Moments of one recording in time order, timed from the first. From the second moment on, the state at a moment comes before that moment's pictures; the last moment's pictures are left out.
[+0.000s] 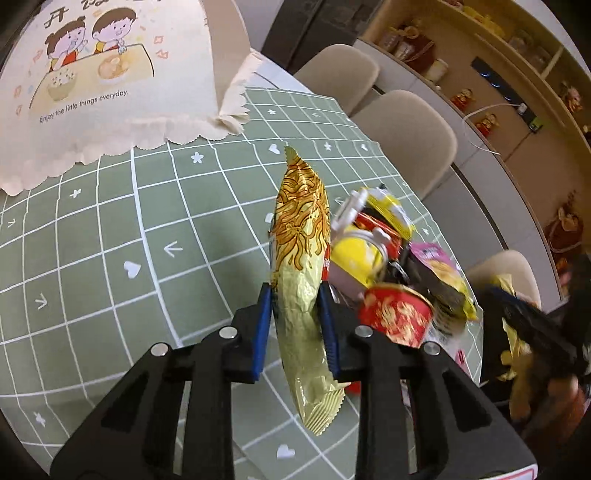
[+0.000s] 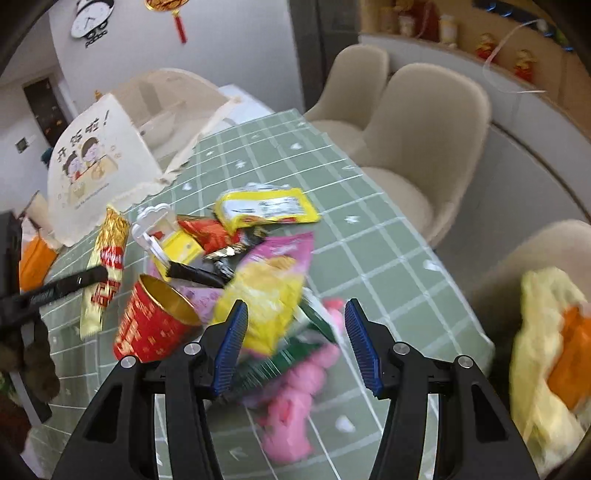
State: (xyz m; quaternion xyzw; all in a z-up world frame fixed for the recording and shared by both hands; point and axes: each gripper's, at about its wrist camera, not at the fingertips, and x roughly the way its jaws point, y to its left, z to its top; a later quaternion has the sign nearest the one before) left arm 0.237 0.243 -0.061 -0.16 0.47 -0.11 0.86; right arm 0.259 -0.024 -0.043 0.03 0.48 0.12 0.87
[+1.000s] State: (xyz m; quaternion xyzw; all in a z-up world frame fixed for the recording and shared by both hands) left arm 0.200 0.219 0.010 -0.16 0.43 -0.13 0.88; right arm 0.212 -0.044 0.041 0.05 0.42 0.14 0.90
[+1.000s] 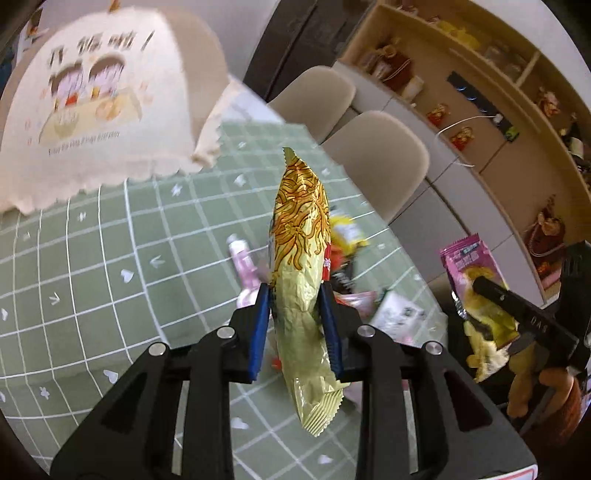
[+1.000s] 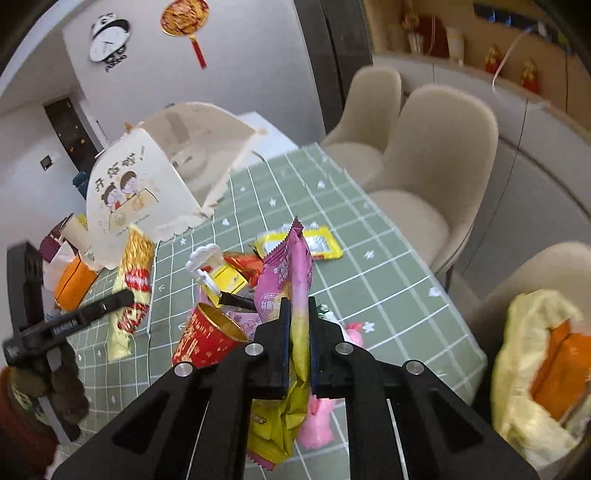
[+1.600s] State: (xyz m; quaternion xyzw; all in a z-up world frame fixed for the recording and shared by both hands) left arm 0.155 0.059 0.129 -0.13 0.33 -0.23 0.91; right arm 0.101 -0.202 0.129 0.06 0.33 0.08 0.94
